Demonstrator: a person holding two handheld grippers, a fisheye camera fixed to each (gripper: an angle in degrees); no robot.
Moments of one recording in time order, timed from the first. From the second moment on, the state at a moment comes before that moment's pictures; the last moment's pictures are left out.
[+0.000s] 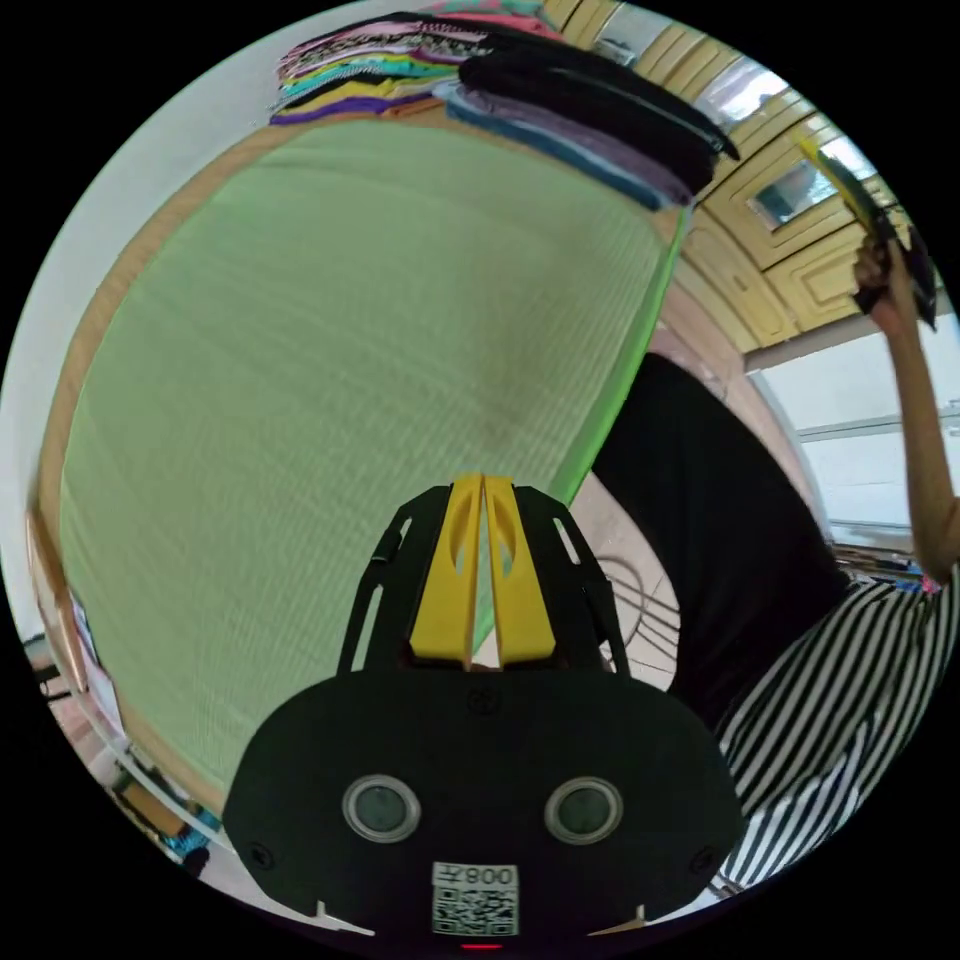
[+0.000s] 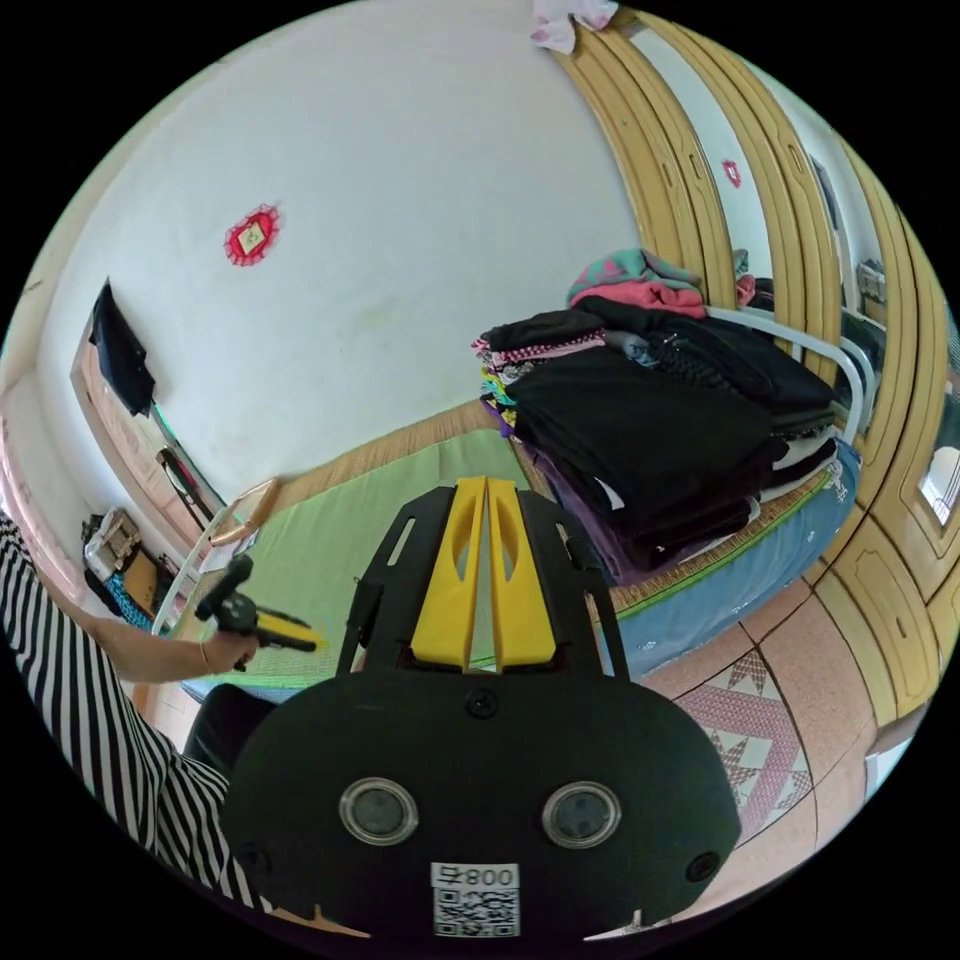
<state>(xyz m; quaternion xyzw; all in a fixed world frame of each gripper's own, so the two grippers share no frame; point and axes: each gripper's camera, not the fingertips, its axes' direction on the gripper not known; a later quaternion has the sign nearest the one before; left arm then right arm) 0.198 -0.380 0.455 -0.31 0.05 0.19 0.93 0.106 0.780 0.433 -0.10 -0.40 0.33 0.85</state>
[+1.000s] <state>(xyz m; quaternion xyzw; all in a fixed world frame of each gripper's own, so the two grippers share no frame) 0.210 -0.374 0.520 -0.30 0.10 0.27 0.91 0.129 0.666 0.660 -0.13 -0.22 0.24 0.94</state>
